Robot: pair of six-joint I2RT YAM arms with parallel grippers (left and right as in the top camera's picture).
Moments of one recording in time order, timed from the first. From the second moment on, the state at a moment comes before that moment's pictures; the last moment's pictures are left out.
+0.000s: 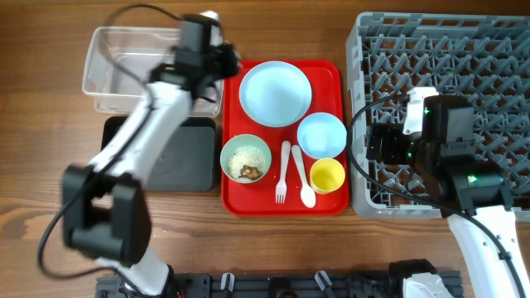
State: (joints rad) left arm -0.23 1.79 1.41 -0.37 0.13 -0.47; right arm 0.10 1.05 1.01 -0.85 -0.01 0.09
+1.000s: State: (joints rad) left arm -0.17 1.63 1.41 -0.66 0.08 -0.47; right arm 0.10 1.05 1.01 -0.85 -0.01 0.09
